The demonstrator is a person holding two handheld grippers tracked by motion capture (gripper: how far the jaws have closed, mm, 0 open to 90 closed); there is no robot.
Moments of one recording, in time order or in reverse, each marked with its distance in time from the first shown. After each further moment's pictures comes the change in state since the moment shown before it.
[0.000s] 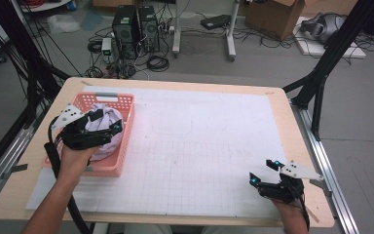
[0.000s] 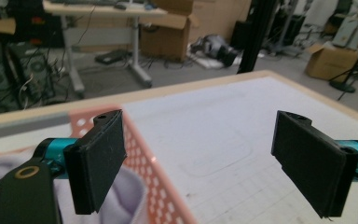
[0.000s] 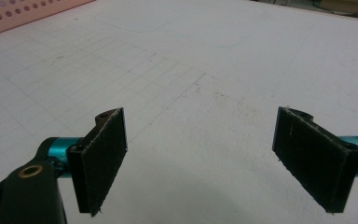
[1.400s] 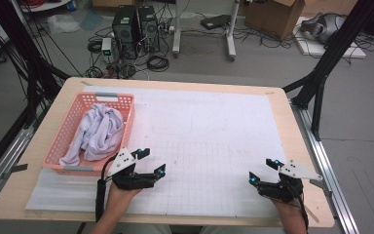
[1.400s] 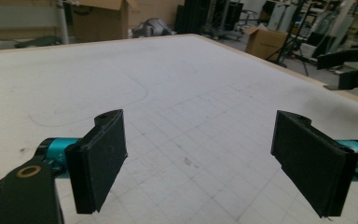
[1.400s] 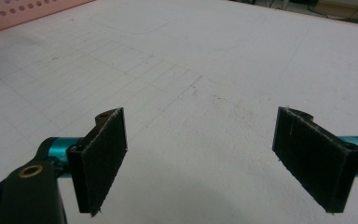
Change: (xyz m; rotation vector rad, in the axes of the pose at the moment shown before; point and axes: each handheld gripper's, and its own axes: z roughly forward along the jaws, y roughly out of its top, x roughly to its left) left arm -0.105 -0.098 0.035 0.017 -0.254 0.018; right arm 0.001 0.000 0.002 -0.009 -0.016 -0.010
